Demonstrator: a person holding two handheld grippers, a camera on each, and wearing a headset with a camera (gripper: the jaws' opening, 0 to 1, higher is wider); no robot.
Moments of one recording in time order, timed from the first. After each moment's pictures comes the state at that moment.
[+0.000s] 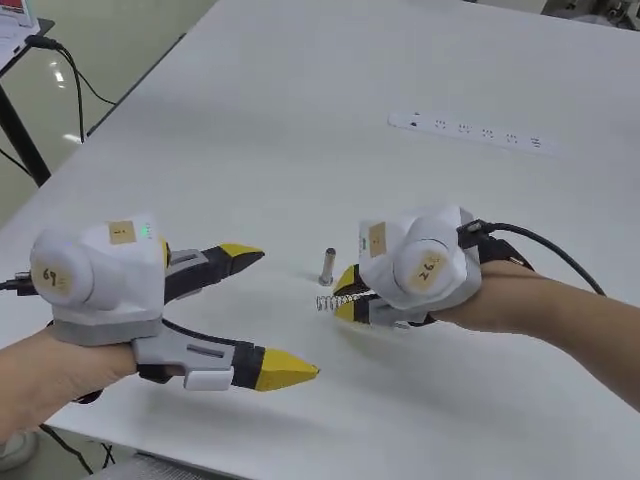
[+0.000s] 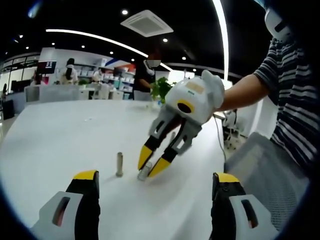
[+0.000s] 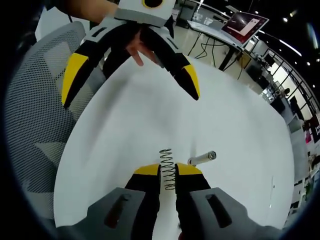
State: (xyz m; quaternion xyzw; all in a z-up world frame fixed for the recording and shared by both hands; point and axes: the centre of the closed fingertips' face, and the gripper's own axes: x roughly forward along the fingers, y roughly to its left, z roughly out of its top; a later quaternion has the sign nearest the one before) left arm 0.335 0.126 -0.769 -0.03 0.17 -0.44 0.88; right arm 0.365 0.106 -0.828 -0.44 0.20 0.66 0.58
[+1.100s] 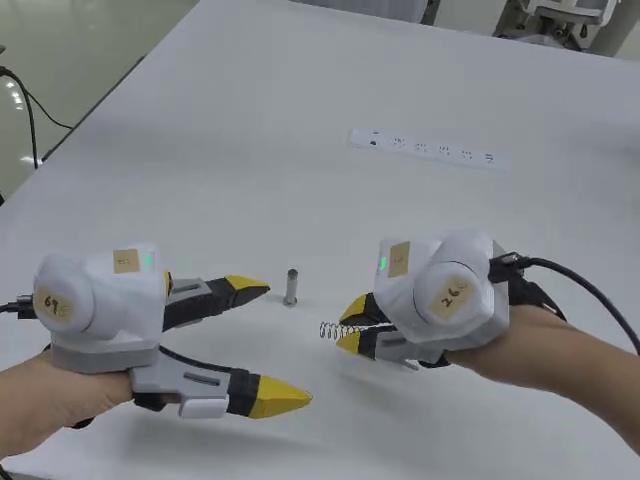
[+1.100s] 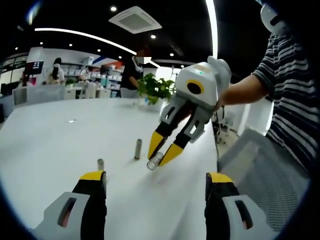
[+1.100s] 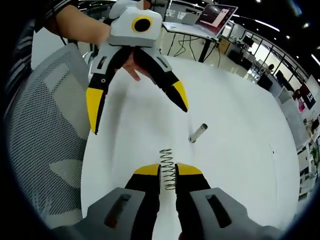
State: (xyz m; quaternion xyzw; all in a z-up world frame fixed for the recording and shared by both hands) left arm 0.335 0.091 -0.775 -0.01 0.18 -0.50 0.85; right arm 0.352 0.060 -0.804 -0.39 0.26 0.61 0.65
